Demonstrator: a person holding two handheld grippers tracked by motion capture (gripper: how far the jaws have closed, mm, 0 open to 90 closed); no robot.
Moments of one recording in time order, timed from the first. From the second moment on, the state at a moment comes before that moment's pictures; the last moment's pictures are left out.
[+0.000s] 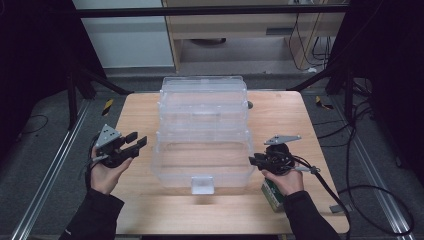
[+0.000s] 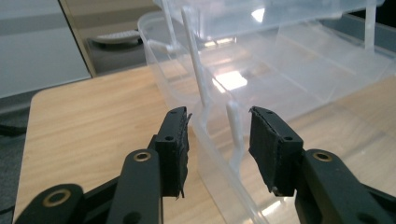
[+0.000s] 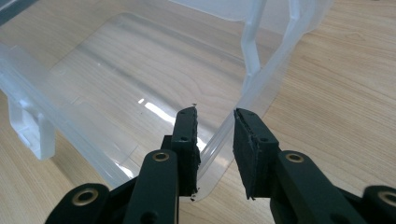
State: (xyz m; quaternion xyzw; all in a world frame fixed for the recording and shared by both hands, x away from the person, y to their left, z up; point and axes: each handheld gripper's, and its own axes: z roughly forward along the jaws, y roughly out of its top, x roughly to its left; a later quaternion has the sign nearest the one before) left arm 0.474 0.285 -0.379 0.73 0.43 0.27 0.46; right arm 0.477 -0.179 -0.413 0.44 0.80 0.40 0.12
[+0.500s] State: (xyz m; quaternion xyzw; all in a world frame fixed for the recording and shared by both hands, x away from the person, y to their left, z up) left arm 0.464 0.271 -0.412 0.77 0.43 0.23 0.42; right arm 0.476 -0.178 -0.414 0.44 0.80 0.40 0.12
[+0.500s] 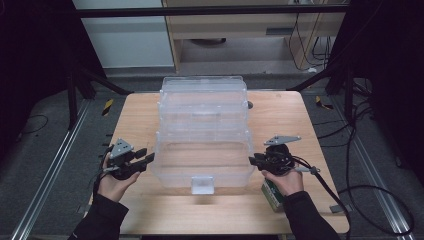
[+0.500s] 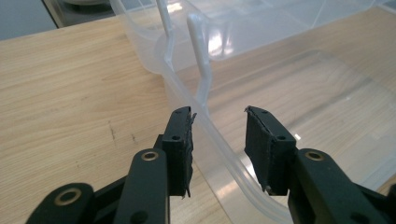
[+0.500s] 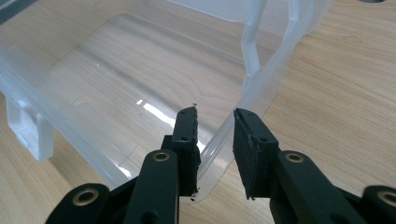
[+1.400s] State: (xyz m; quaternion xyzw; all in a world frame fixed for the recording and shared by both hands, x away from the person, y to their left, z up) left arm 0.469 0.262 -0.421 0.78 0.42 0.22 0.40; right arm 0.475 -0.177 -0.414 0.45 0.79 0.40 0.12
